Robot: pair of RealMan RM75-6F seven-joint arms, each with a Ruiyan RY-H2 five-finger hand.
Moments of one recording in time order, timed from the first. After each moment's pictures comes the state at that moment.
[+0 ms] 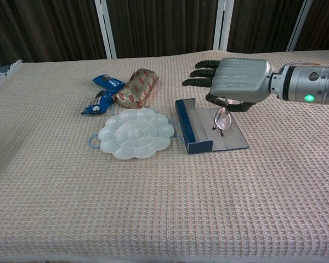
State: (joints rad) left arm -0.12 -1.08 -0.01 -1.62 1.51 1.43 0.00; right arm 0.94 -1.64 -0.04 -0.74 -1.84 1.02 -0.23
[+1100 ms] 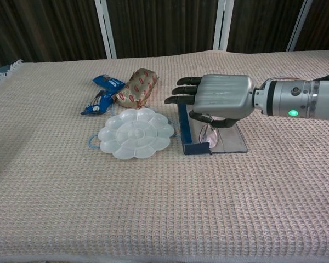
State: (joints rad) left arm -0.12 -1.07 0.00 -1.61 1.53 1.42 -0.03; right arm 0.98 -1.67 -0.09 -0.78 -1.84 1.02 -0.23
